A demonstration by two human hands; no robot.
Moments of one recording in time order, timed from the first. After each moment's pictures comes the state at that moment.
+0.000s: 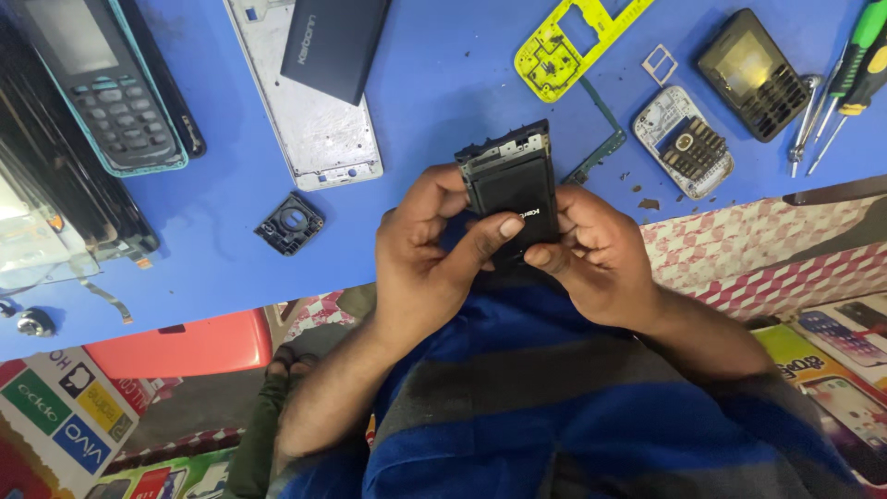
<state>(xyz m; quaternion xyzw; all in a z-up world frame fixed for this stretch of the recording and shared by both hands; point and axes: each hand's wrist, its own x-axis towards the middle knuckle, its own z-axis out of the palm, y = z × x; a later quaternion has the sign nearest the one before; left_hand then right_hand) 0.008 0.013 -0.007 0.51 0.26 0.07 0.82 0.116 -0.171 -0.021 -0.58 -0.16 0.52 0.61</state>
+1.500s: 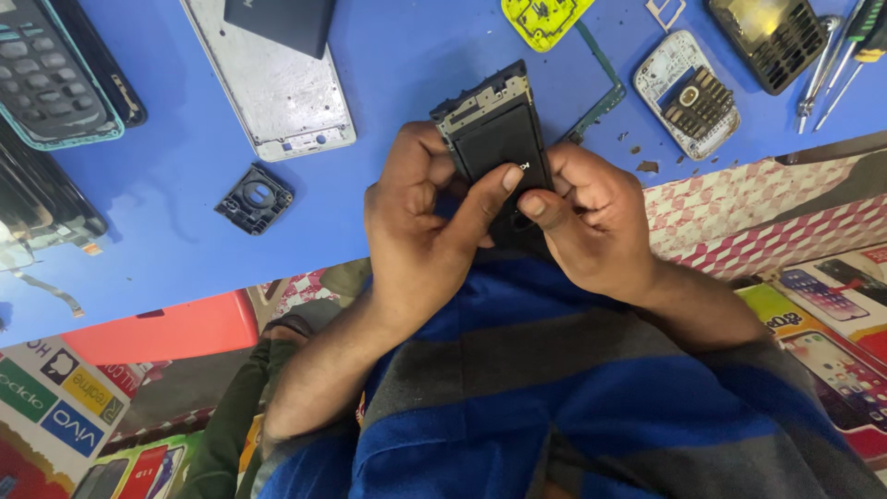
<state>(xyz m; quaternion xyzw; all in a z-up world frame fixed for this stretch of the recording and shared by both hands) 0.013 0.000 -0.013 0.57 0.27 0.11 0.77 0.110 -0.169 -0.023 -0.64 -0.18 0.45 0.60</state>
